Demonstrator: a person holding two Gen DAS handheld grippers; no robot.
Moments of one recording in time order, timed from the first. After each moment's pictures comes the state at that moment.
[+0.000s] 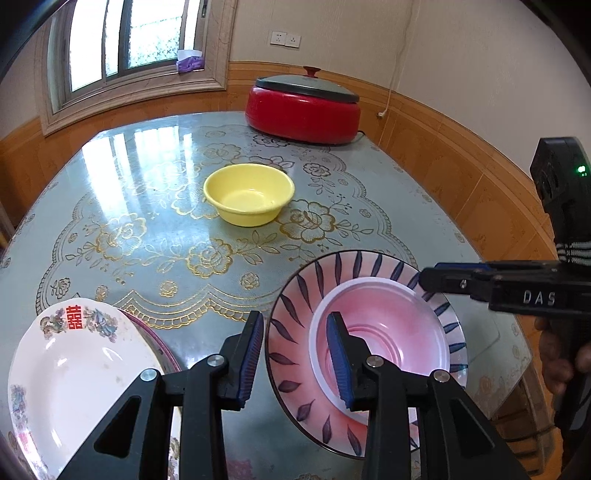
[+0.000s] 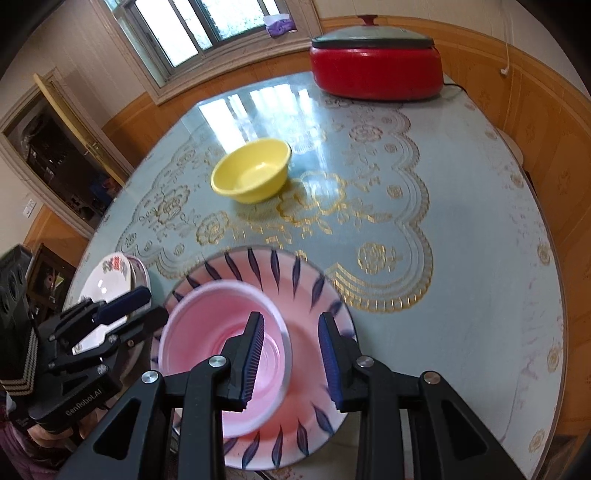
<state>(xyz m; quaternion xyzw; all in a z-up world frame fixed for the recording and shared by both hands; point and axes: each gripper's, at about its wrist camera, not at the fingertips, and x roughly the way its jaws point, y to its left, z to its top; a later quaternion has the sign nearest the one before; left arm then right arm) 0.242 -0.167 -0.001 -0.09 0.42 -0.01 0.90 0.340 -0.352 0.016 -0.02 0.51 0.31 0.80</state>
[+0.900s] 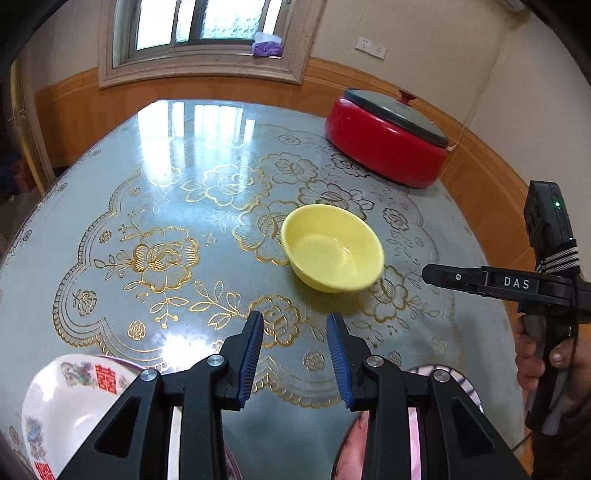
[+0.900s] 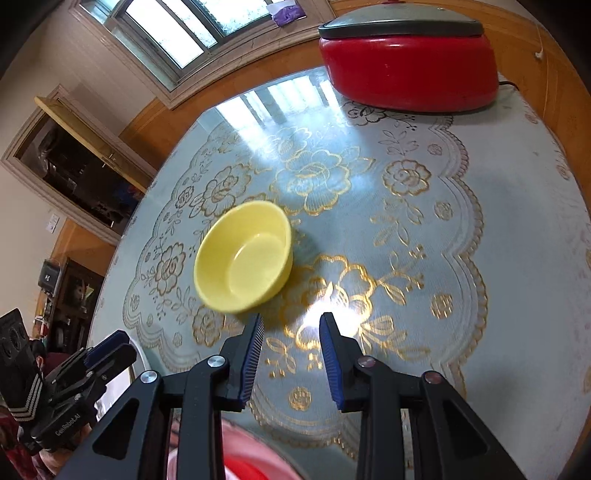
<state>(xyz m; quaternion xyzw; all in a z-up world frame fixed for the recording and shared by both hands) 0.320 -0.094 0.012 -0.18 0.43 0.10 0.88 0.485 -0.287 -0.006 0.02 0.55 0.37 0.75</state>
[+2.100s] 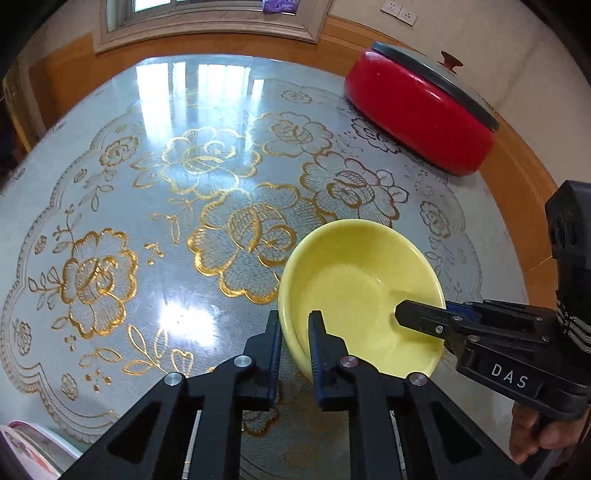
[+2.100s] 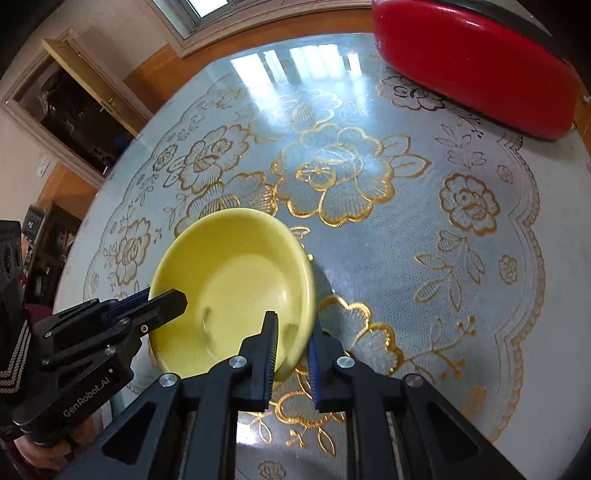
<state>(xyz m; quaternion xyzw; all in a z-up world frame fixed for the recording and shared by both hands) 0.429 -0.086 -0.051 -0.20 0.49 0.11 0.84 0.516 -0.226 -0.051 -0.10 0.57 0.39 0.72</state>
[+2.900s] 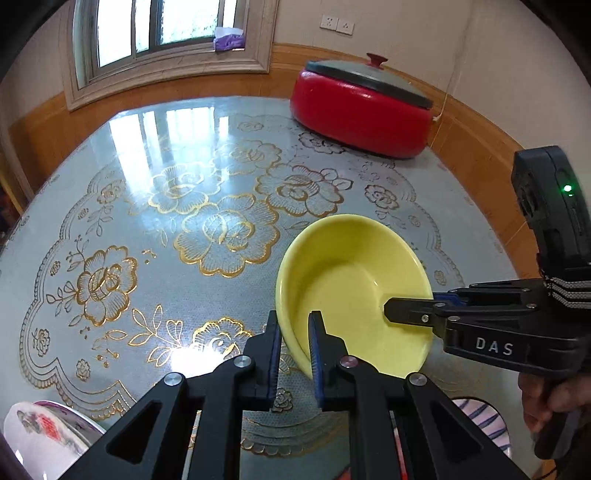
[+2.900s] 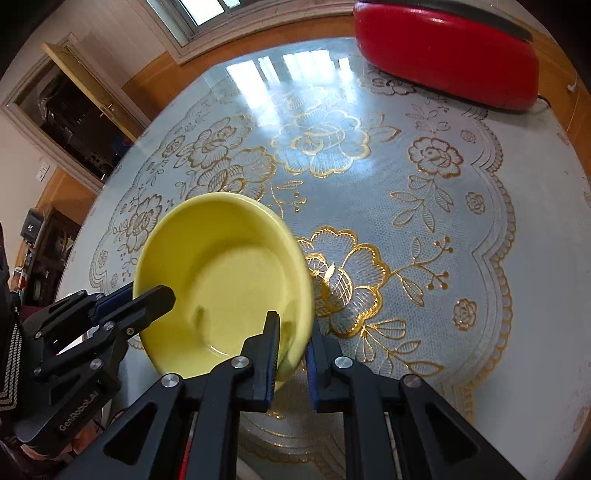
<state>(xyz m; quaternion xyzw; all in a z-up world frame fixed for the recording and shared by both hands) 0.373 -0.134 -0.024 -0.11 0.44 0.07 0.89 0.470 -0.268 -0.041 -0.08 0.55 0.38 0.74</state>
